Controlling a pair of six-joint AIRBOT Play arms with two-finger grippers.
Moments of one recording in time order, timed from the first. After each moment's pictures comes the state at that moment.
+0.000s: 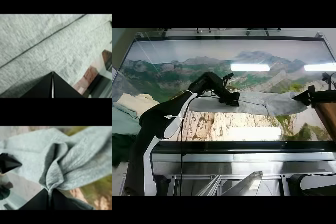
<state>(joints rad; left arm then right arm) -0.49 -2.21 1.92 -2.36 1.20 1.72 -0.57 -1.67 1.23 -0.64 1.43 1.02</state>
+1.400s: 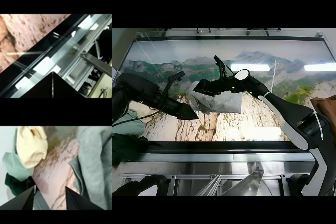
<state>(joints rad) -0.10 -1.22 1.02 -2.36 1.49 2.00 0.53 -1.99 1.74 -0.31 0.90 1.15</state>
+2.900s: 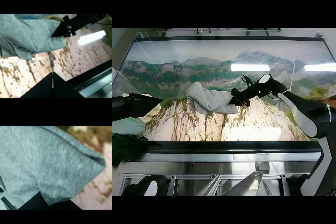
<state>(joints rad) 0.21 -0.66 0.95 -2.36 1.35 2.00 0.28 -2.02 1.54 -0.63 1.10 1.51</state>
